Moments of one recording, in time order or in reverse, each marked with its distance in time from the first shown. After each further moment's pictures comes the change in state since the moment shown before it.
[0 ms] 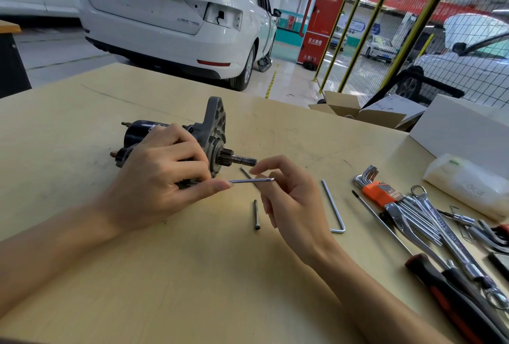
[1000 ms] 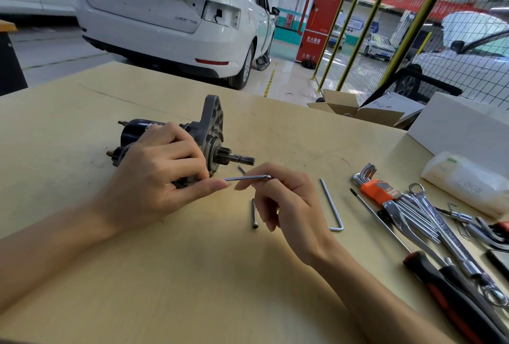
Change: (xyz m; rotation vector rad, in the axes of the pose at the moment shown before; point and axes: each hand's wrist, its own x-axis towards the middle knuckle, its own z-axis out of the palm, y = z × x) left_hand 0.000 0.001 -0.001 0.005 0.002 -0.012; right_hand -0.003 -0.005 -0.002 0.179 -0.165 -0.041
